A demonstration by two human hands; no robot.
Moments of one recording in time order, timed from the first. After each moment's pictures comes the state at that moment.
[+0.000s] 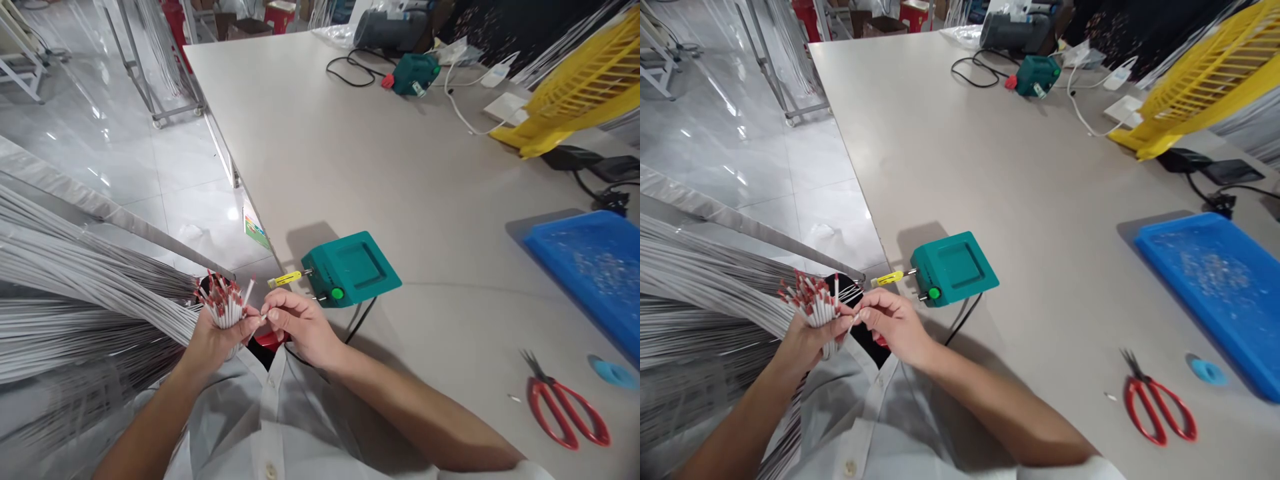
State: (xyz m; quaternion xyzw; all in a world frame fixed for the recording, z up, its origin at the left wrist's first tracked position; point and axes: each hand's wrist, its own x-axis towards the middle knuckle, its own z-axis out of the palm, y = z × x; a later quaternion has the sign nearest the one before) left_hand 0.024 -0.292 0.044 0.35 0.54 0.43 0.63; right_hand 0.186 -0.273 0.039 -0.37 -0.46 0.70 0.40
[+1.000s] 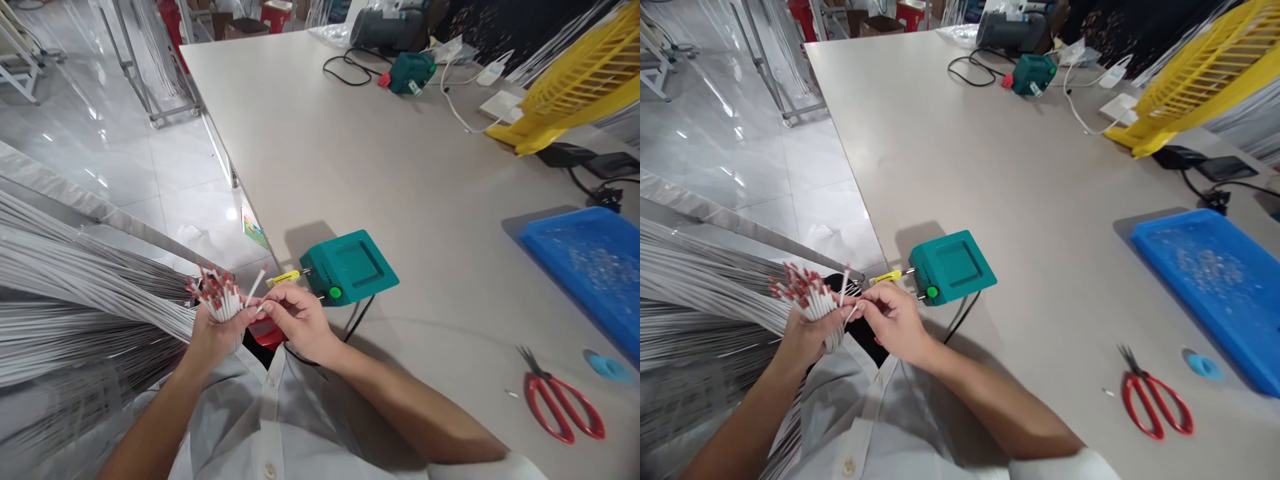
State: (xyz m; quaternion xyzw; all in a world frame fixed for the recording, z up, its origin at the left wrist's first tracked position) left_hand 0.033 -0.283 0.050 0.38 0.57 0.45 0.58; right_hand 0.182 -0.266 0.044 -0.44 -0.61 0.50 0.44
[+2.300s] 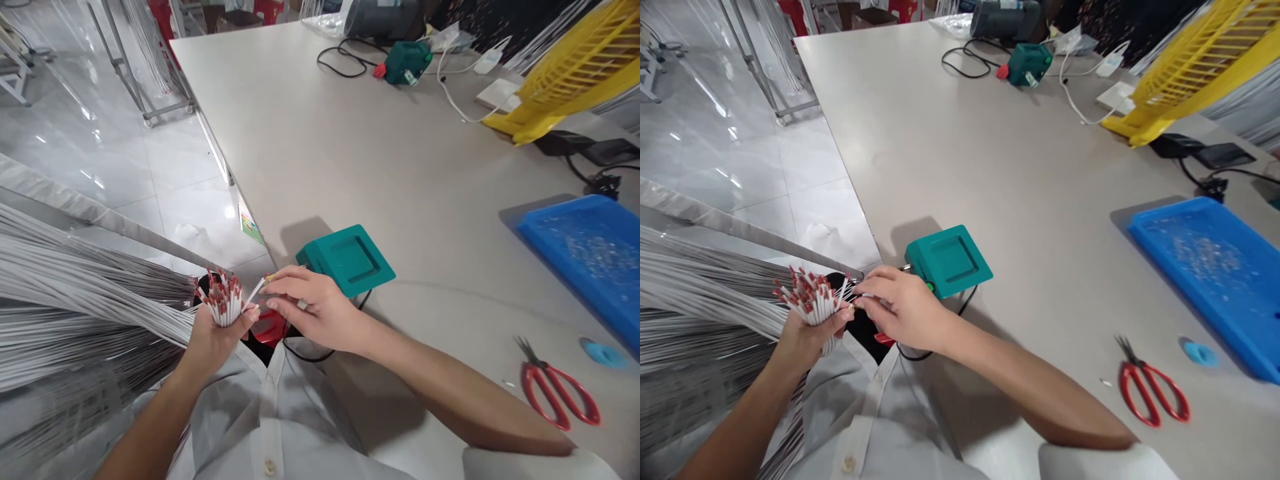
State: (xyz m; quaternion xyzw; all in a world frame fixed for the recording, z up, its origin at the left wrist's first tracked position) left_hand 0.034 -0.286 0.058 0.44 0.58 0.39 0.56; right_hand 0.215 -0.243 0.078 -0.33 -0.81 0.34 0.34
